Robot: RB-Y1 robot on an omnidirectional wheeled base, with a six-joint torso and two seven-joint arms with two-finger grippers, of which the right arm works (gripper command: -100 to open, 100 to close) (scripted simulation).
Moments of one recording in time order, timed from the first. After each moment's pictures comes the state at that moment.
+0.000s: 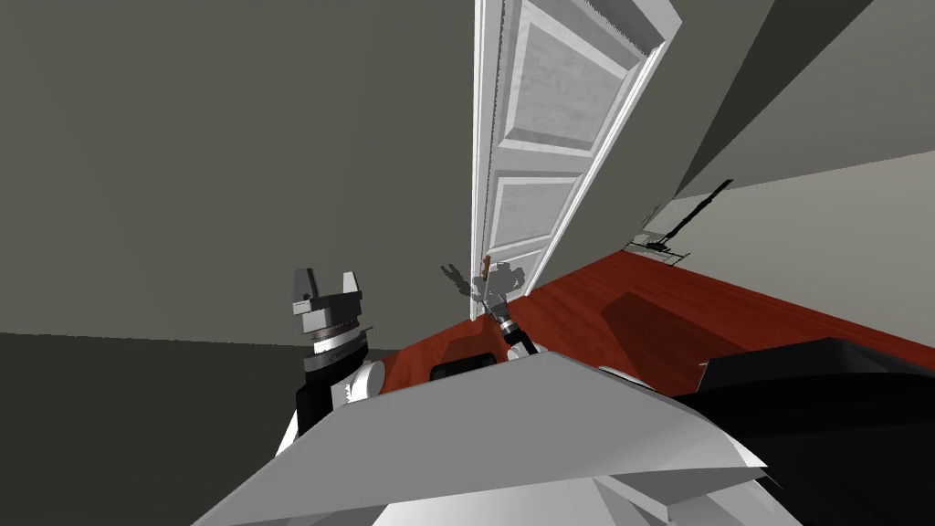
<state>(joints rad) 0.01 -0.45 0.75 -1.09 -0.81 -0.92 -1.17</state>
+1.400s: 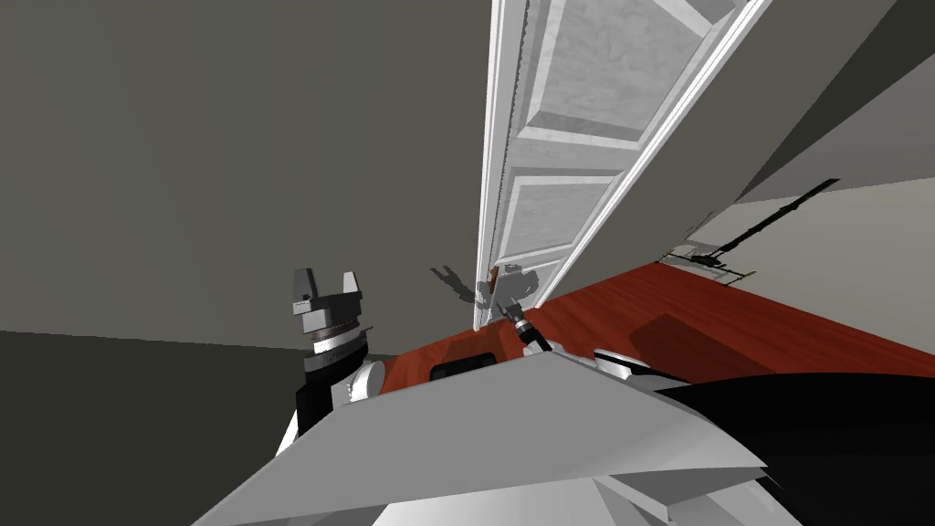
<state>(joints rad) -0.10 -0.56 0.93 -0.81 -0.99 -1.02 -1.48</state>
